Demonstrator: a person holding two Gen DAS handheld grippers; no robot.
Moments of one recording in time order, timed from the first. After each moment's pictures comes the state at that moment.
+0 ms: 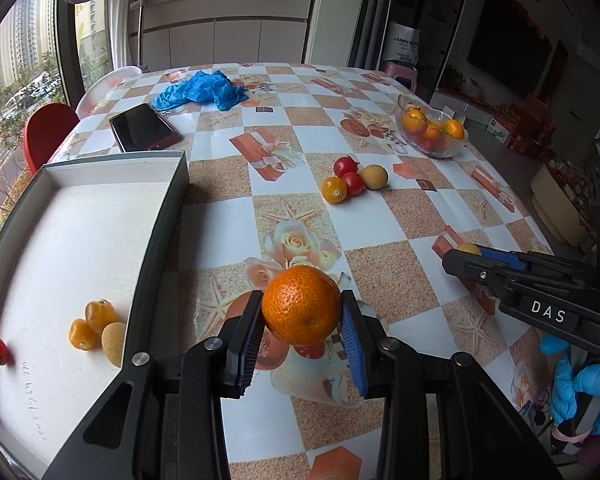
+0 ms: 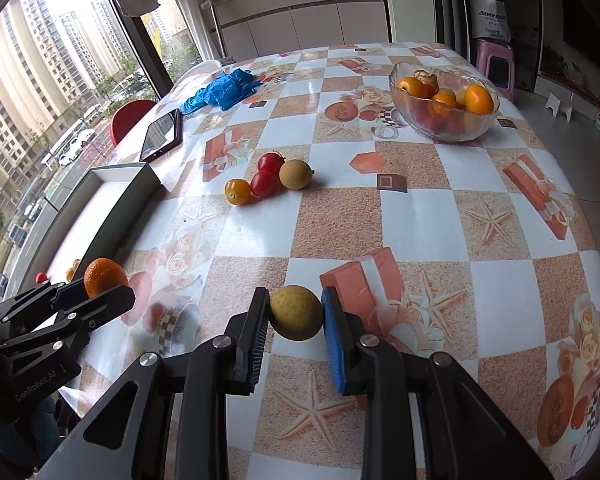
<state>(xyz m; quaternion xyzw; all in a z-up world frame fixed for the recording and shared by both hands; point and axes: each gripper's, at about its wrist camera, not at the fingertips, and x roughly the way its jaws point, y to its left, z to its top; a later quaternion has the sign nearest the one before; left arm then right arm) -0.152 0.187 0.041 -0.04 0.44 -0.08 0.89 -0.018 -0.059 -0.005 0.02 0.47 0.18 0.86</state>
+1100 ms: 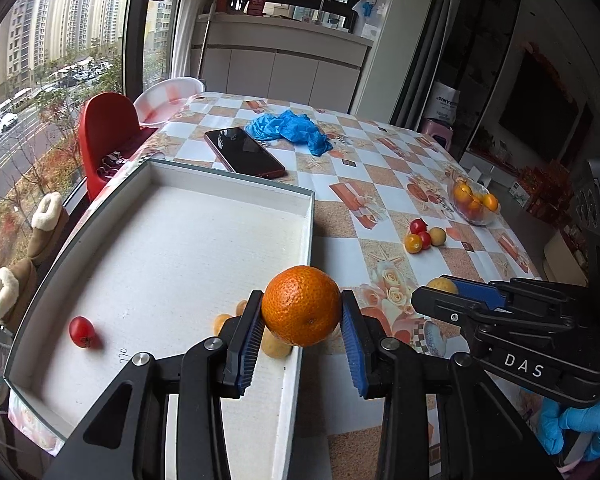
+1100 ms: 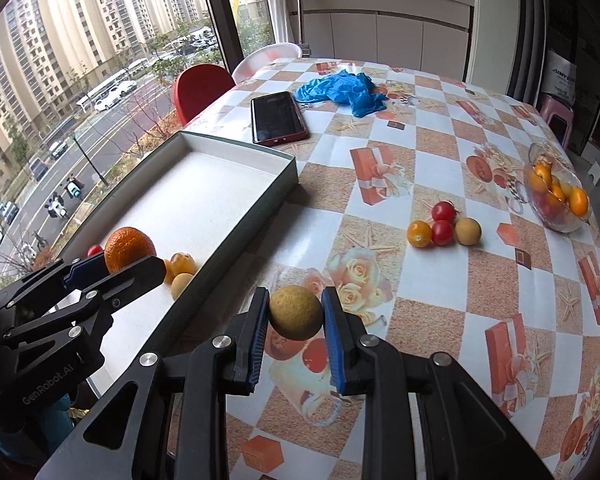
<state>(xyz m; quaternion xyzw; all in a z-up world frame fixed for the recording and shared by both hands) -0.191 0.291 0.067 -0.11 0.38 -0.01 0.92 -0.041 0.086 0.030 -0.07 0.46 0.27 0.85</state>
